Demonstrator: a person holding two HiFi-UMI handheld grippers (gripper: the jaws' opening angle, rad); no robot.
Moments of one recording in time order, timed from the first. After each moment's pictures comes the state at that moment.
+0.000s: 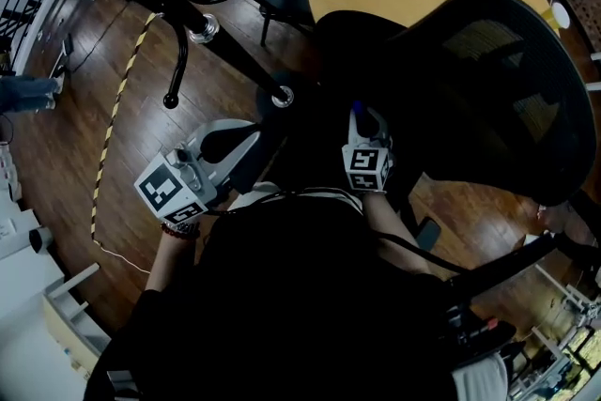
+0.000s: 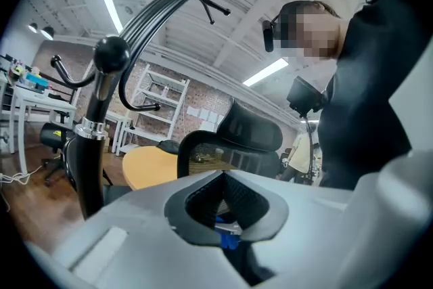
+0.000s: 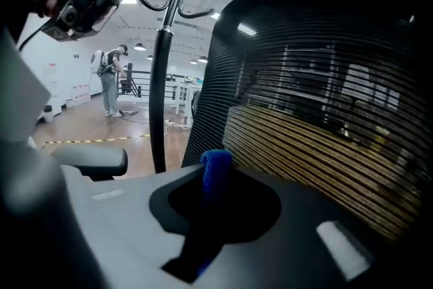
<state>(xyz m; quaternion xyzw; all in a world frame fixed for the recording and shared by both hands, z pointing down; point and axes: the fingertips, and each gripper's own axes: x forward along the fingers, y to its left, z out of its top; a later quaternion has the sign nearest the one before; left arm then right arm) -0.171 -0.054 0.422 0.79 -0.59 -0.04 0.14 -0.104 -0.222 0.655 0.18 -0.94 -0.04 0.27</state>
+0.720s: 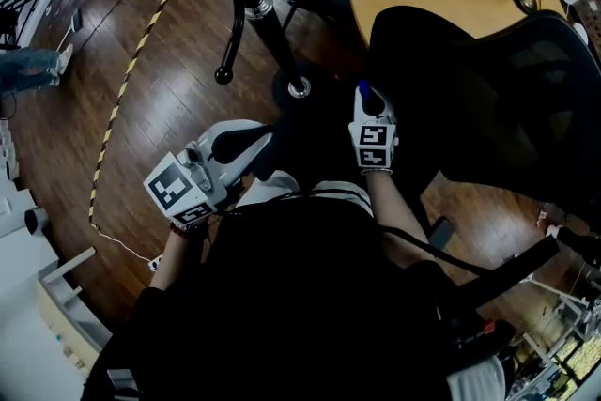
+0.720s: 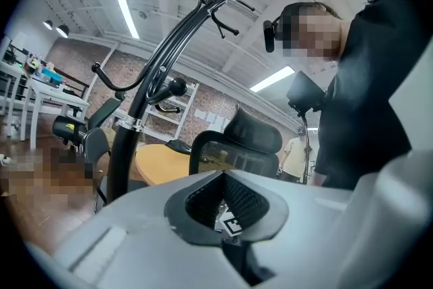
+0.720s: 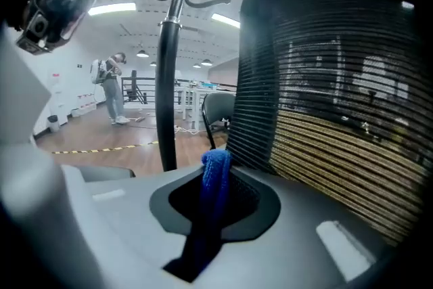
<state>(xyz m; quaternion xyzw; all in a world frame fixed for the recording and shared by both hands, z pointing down) -0.194 0.000 0.445 0.77 -0.61 -0.07 0.16 -0.176 -0.194 0.683 0.15 -0.95 -0.01 0.26</state>
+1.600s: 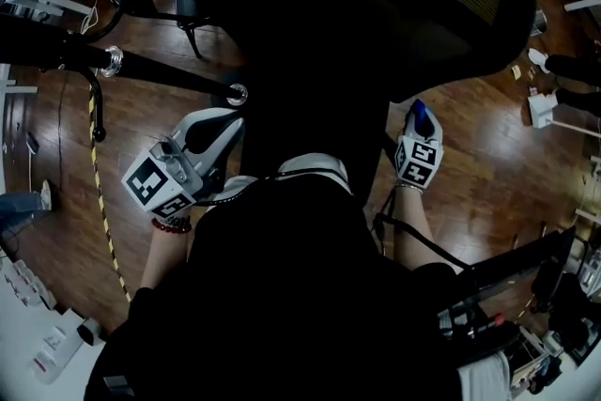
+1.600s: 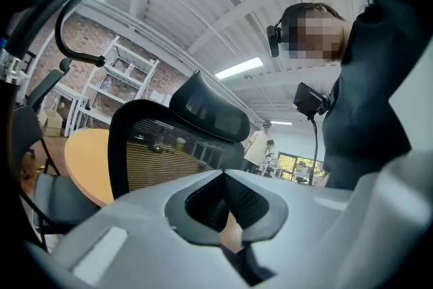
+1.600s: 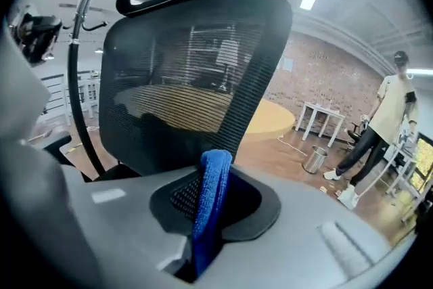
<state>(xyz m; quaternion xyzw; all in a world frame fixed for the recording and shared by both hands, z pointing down) -0.102 -0.088 0.443 0.88 -0.44 -0.04 0.16 0.219 -0.269 0.668 0.52 -0.80 0.10 0.28</state>
